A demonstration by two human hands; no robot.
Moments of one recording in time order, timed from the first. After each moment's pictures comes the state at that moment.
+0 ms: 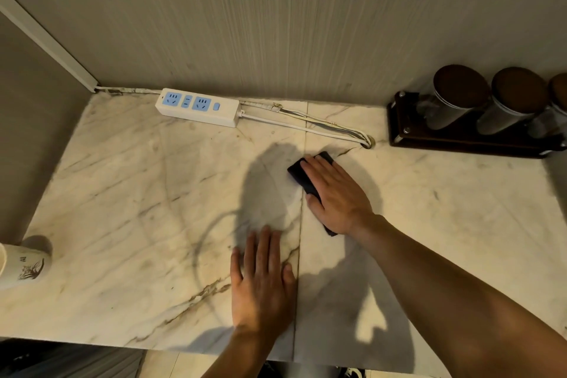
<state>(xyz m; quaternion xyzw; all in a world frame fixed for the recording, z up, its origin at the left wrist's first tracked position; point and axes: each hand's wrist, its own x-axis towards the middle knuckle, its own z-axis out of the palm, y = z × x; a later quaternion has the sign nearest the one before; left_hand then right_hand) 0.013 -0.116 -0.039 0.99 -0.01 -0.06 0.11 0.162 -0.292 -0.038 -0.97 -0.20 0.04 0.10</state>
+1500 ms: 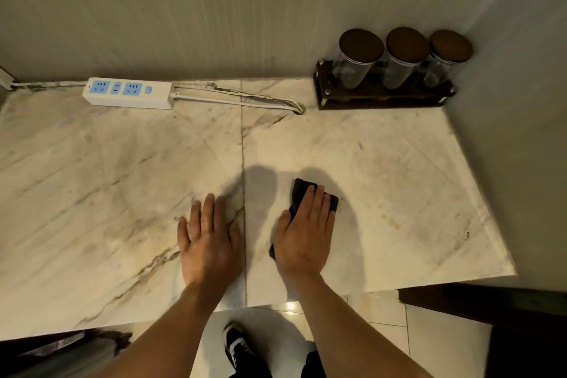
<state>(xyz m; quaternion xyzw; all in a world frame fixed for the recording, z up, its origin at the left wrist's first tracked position) 0.010 -0.113 -0.046 0.99 -0.01 -0.04 0.12 -0.002 -0.260 -0.042 -0.95 0.26 -0.05 0.18</state>
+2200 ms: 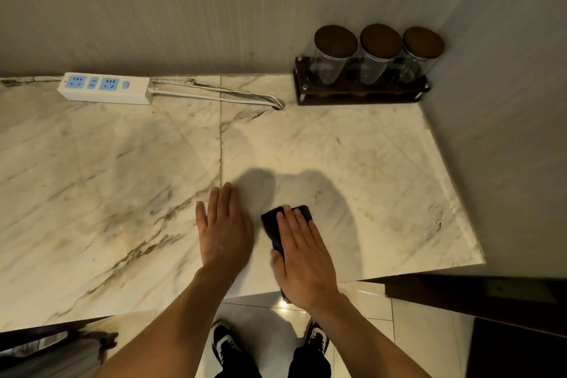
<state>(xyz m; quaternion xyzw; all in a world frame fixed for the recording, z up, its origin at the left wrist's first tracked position) 0.008 -0.177 -0.036 0.98 -0.06 -0.04 0.17 -0.071 -0.318 -0.038 -0.99 -0.02 0.01 0.15</state>
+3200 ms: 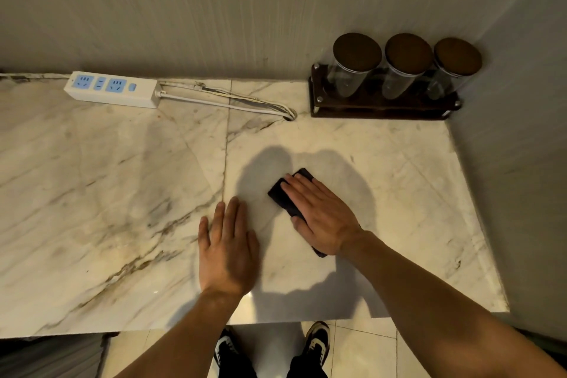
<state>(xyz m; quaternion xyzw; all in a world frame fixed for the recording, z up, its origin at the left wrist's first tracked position) 0.009 -0.189 -0.043 0.99 -0.04 -0.04 0.13 0.054 -0.401 -0.035 -0.97 -0.22 0.07 0.10</state>
